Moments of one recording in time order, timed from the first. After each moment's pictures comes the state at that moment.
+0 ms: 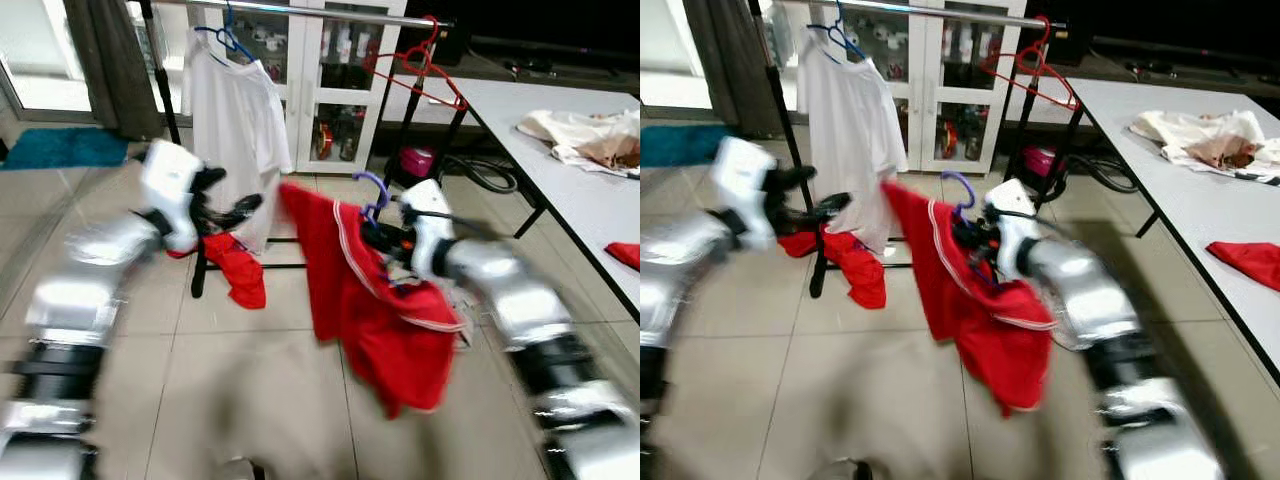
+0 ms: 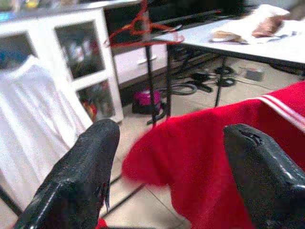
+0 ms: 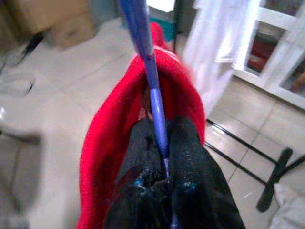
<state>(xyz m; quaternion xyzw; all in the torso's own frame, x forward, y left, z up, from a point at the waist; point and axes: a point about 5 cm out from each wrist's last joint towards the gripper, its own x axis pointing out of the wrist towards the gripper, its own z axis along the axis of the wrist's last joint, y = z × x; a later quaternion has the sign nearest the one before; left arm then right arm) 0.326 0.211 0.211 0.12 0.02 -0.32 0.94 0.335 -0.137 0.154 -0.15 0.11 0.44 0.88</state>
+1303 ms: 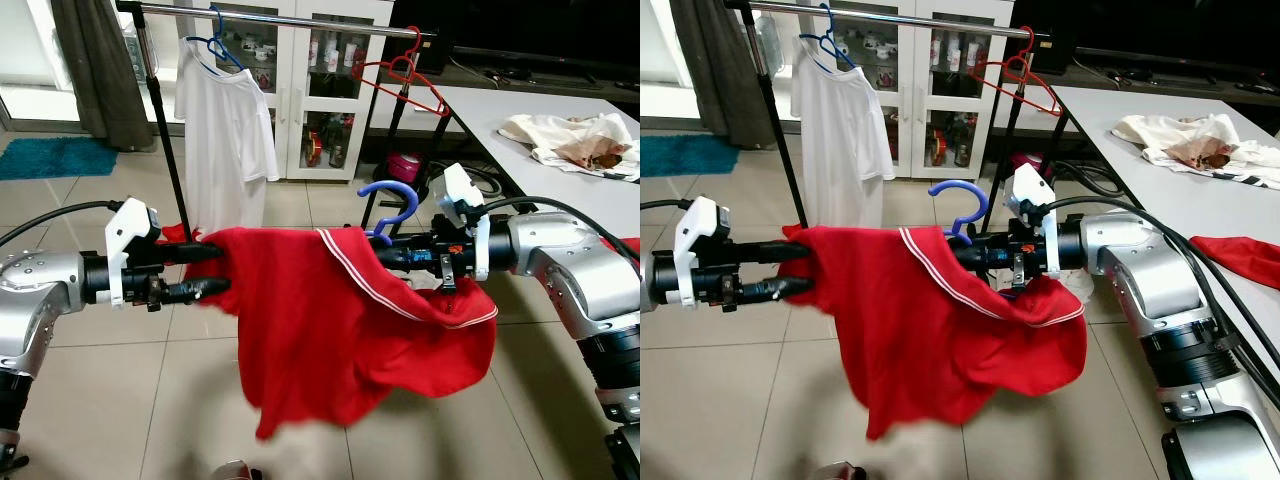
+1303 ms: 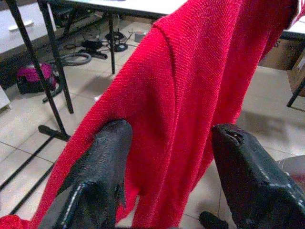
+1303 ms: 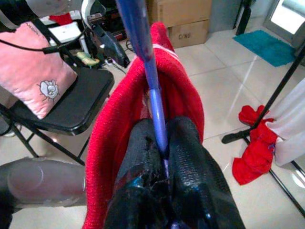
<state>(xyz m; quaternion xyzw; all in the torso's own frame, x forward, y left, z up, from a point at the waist) 0.284 0.252 0.175 0.10 0.13 -0.52 0.84 0.304 -0.148 0.205 -0.12 0.07 0.65 0.75</state>
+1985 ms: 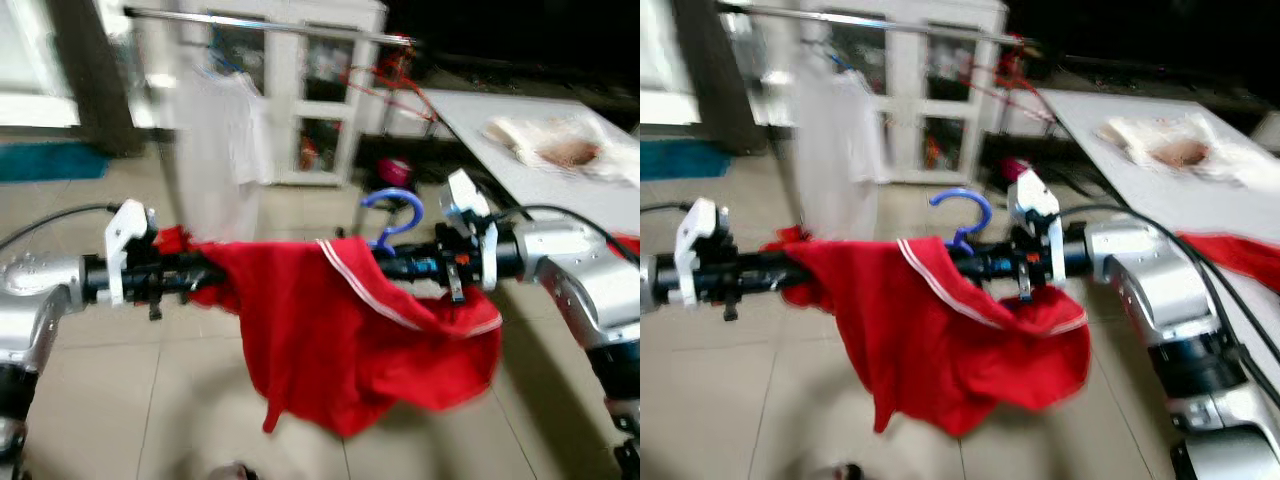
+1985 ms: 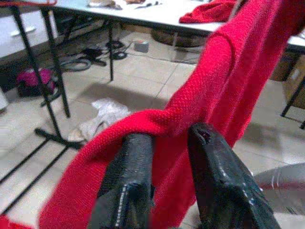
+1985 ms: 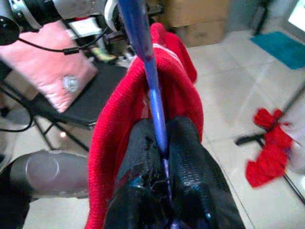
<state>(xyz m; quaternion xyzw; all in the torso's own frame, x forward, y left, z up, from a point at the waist) 0.289 0.254 0.165 0.07 0.14 -0.52 0.84 0.295 -0.150 0.205 -0.12 0.07 0.66 0.74</state>
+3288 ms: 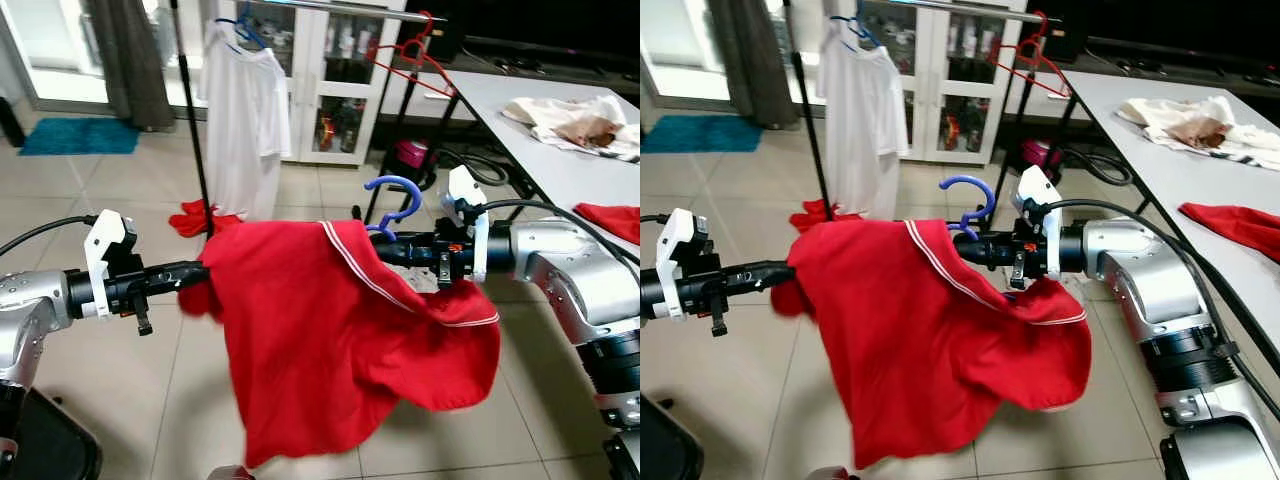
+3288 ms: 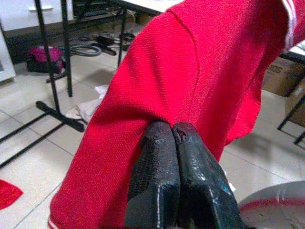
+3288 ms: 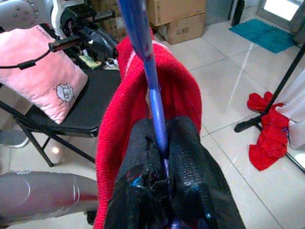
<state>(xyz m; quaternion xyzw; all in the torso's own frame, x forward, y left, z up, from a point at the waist) 0.278 0.273 0.157 0.04 0.14 -0.47 0.87 0.309 -0.152 0.194 -0.10 0.08 0.60 0.79</state>
